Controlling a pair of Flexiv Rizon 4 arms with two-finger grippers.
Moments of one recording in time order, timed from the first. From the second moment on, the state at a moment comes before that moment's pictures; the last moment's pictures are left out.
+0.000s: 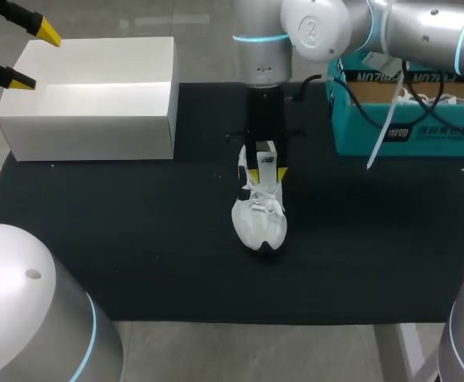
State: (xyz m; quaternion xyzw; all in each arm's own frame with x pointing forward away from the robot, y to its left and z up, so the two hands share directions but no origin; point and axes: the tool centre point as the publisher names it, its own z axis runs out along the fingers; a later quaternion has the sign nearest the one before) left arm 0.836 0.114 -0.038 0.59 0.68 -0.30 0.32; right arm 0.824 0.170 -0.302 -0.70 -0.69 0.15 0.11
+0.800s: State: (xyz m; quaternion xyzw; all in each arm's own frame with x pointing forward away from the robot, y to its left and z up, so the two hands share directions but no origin) left arm 0.836 0.114 -0.038 0.59 0.68 -0.30 0.32; right arm 0.867 0.163 -0.338 -0.70 -0.70 0.13 0.12
